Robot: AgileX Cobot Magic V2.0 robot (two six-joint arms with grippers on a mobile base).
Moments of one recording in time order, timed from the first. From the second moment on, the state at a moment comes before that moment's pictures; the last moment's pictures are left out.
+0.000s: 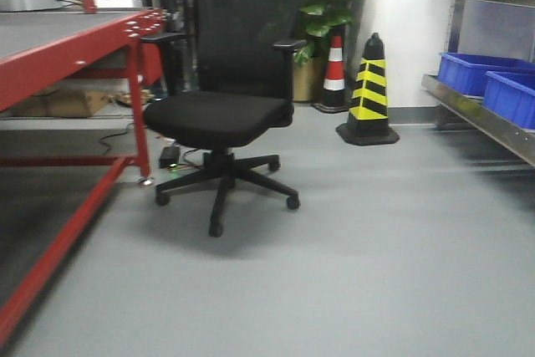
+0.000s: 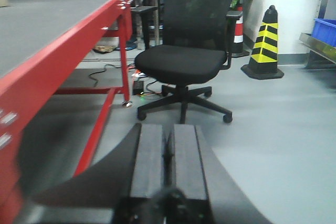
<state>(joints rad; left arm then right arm) -0.05 -0.02 0.03 -0.20 0.09 0.25 0.42 0.29 -0.64 -0.37 0.31 0.24</state>
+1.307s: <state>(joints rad) -0.05 -0.02 0.03 -0.20 0.09 0.25 0.42 0.29 -0.64 -0.37 0.31 0.24</state>
